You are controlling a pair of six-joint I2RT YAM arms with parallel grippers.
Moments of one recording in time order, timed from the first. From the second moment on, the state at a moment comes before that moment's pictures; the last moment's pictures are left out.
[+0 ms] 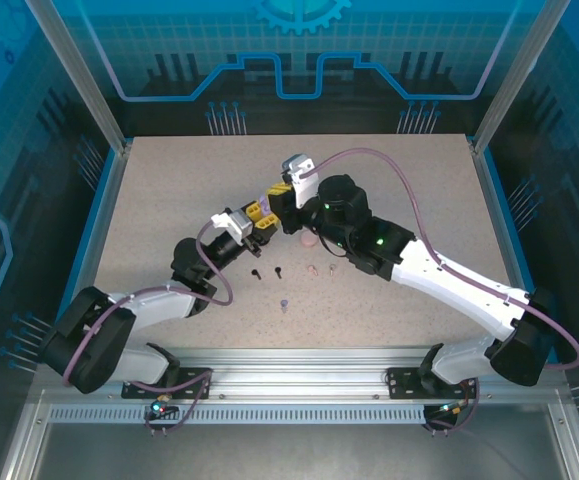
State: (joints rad) left arm -0.49 1.35 0.44 1.27 0.35 0.04; right arm 0.88 1.37 1.27 -0.11 0.10 0.15
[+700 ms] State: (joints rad) left arm -0.49 1.35 0.45 1.25 0.35 0.03; right arm 0.88 1.38 1.22 -0.06 0.07 0.18
